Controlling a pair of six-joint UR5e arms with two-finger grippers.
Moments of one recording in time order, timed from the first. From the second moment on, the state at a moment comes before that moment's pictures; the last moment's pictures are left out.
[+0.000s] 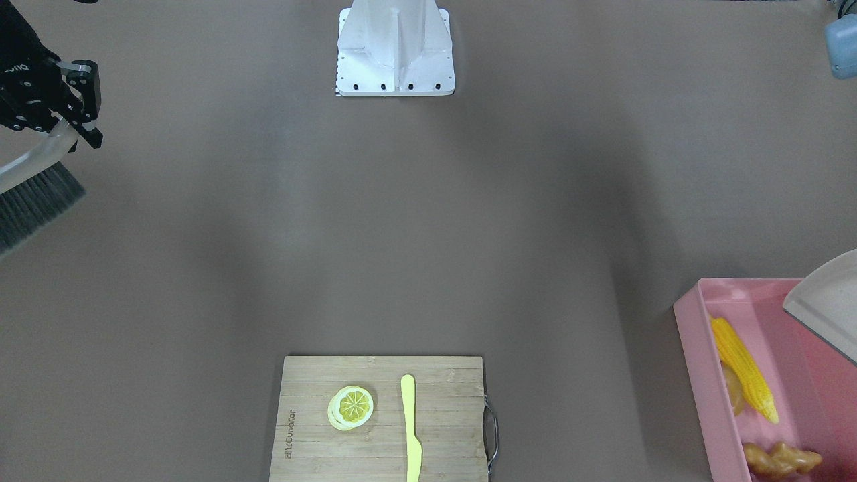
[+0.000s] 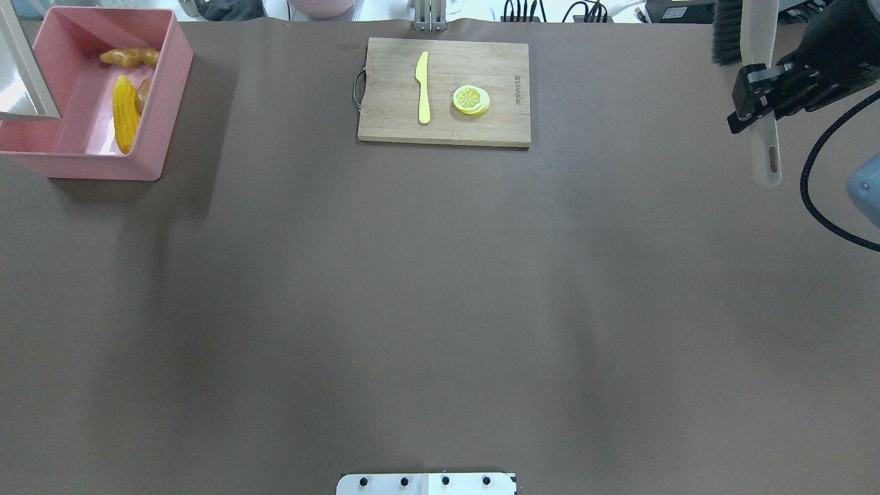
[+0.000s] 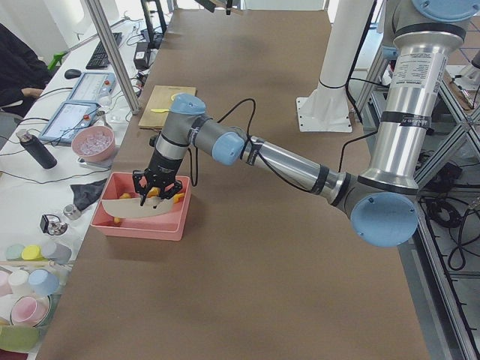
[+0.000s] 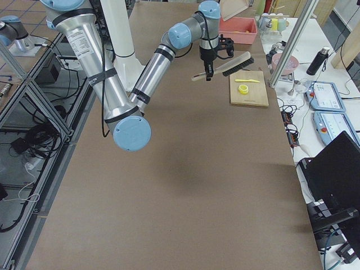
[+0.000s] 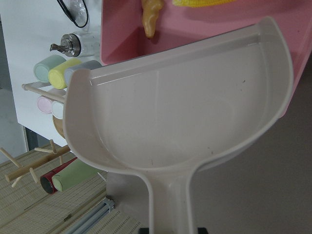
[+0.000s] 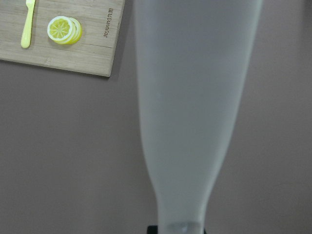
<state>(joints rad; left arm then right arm) -1.40 -1.74 -1.79 -1.71 -1.81 0.93 1.13 -1.13 2.18 -2.07 2.24 0.55</state>
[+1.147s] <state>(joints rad) -1.53 -1.81 -1.88 -1.66 -2.30 0.66 1.26 -1.26 2.19 -2.07 2.23 0.44</state>
